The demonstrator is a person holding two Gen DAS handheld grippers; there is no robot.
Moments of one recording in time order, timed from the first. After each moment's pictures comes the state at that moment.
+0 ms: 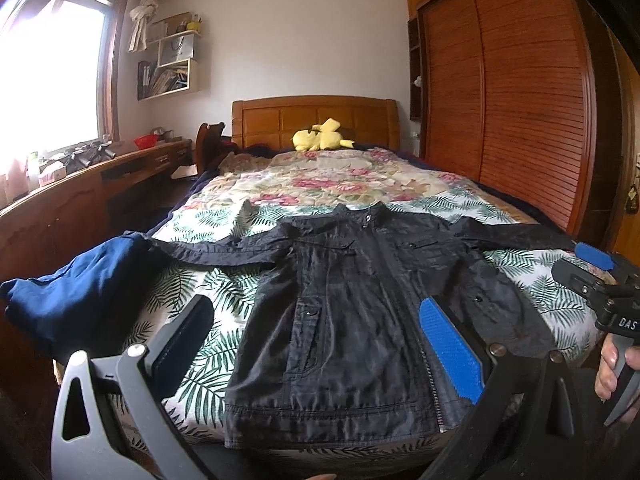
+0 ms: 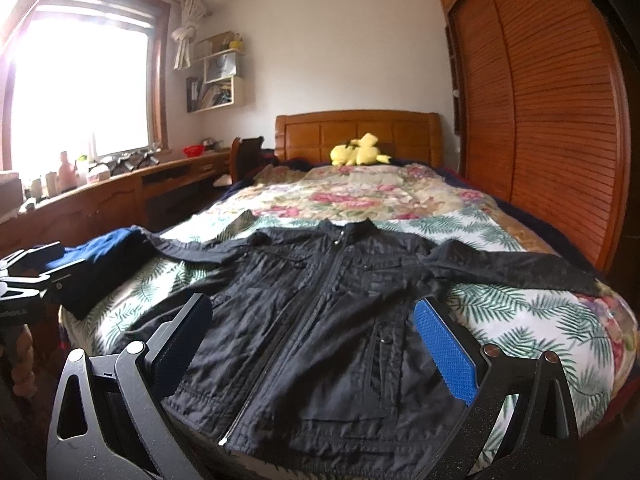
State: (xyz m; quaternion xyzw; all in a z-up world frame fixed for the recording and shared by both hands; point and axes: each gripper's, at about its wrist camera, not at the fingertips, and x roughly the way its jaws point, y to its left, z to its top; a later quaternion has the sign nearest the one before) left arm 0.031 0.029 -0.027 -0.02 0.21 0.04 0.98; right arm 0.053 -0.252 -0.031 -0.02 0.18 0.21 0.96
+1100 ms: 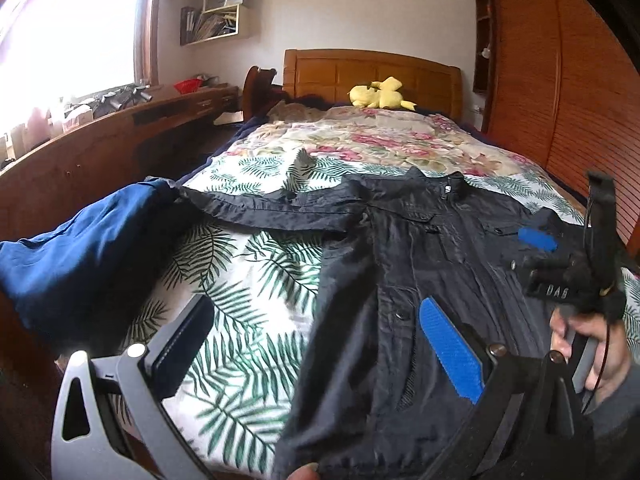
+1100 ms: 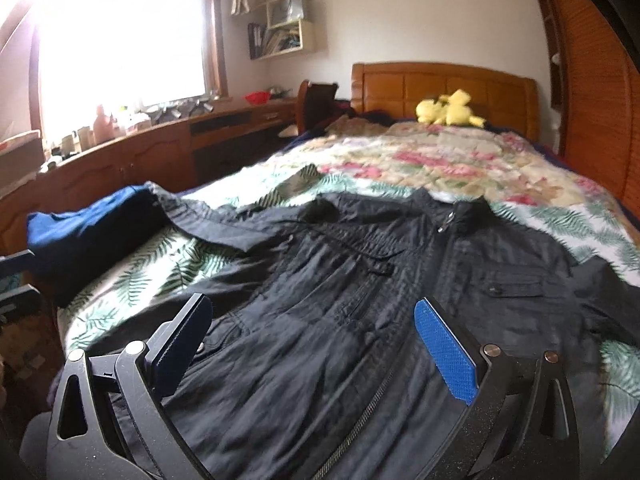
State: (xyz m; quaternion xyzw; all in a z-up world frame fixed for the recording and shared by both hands) left arm 0.136 0.116 -0.084 -0.06 0.28 0.13 0.95; right arm 0.267 -0.119 -0.108 -0.05 0.25 0.35 0.90
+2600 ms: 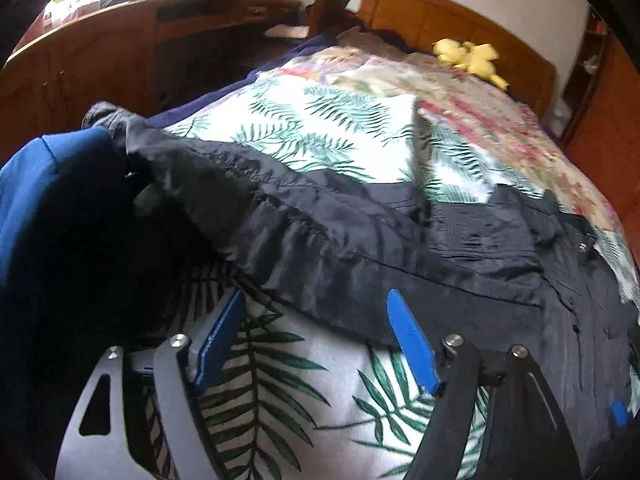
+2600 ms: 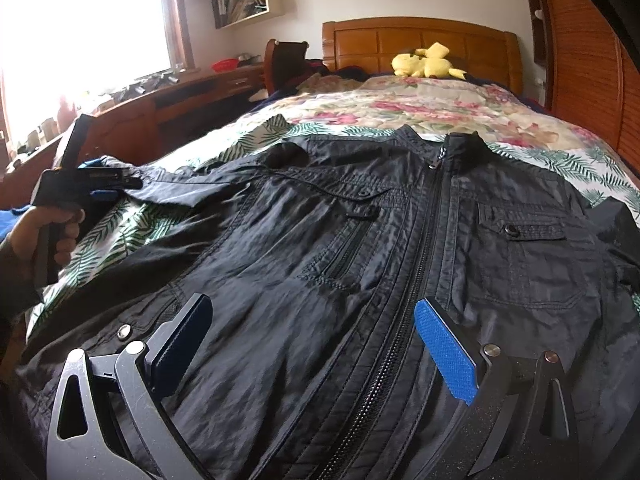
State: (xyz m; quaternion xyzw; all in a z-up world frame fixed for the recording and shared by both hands) left arm 0.356 0.320 -0.175 -0.19 0.40 0.19 0.88; right arm 0.304 -0.111 -0.163 -0.05 0.32 0.30 0.90
